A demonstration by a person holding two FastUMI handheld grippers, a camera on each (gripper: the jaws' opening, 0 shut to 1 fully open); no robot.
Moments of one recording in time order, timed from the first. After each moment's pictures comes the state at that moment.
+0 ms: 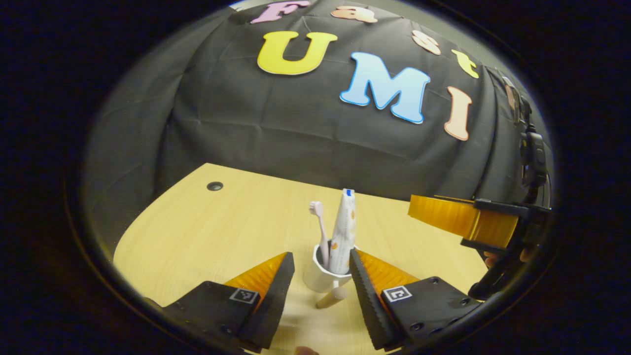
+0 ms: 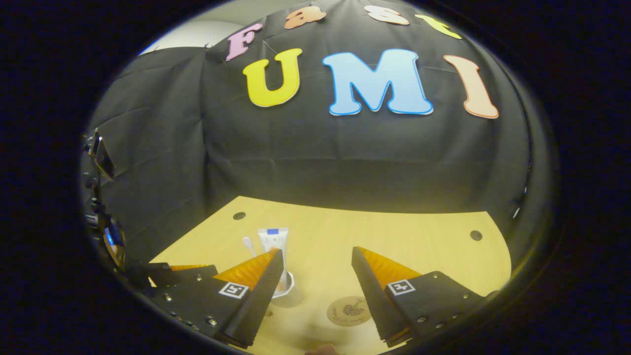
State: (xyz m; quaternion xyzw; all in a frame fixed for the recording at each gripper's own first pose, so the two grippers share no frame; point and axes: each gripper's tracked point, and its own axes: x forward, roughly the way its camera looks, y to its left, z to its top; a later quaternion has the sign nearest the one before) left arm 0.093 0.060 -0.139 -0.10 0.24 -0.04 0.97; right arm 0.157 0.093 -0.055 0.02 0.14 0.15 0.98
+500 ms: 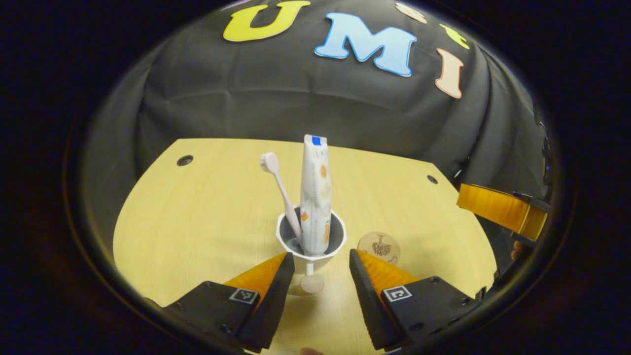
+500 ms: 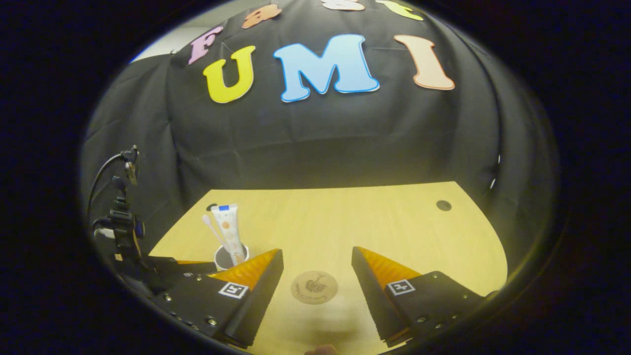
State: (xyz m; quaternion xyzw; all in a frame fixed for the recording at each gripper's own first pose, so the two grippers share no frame) left arm 0.105 0.023 -0.203 -0.05 0.37 -0.08 0.92; right arm 0.131 0.013 -0.094 0.07 0.20 0.08 0.97
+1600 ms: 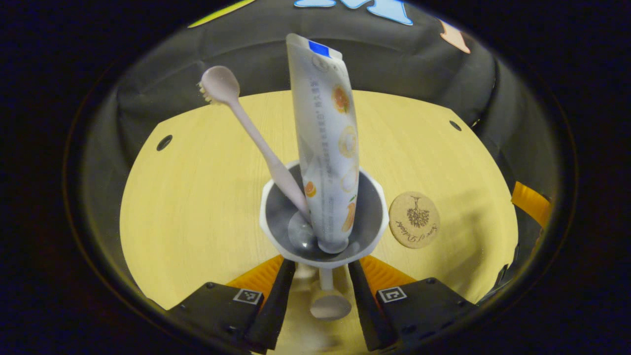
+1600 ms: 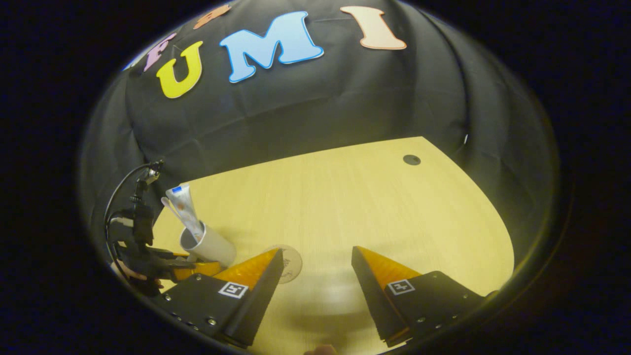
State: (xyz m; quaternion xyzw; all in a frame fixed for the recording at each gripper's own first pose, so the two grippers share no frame) left arm 0.117 0.032 -0.284 0.01 0.51 -0.08 0.85; right arm 0.114 -0.035 -0.155 0.13 0.28 0.01 0.95
